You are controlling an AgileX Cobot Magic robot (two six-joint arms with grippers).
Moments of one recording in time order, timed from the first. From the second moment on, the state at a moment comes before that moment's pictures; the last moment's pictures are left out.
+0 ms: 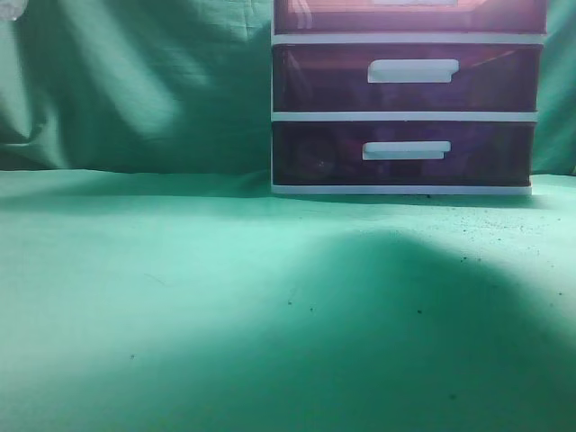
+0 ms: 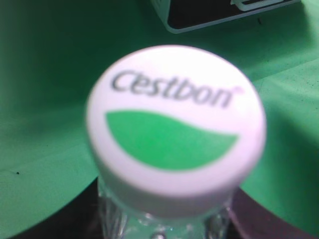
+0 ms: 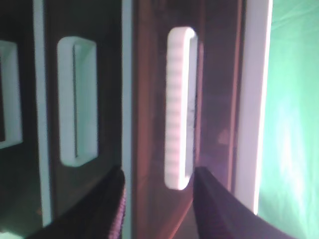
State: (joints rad) left arm -0.22 1.12 -1.04 -0.30 0.73 0.27; right arm 0.21 1.61 -1.20 -1.35 0.01 -0.15
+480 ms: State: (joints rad) left arm -0.22 1.17 -1.04 -0.30 0.73 0.28; right arm 0.21 1.74 -1.34 -1.36 -0.03 -0.15
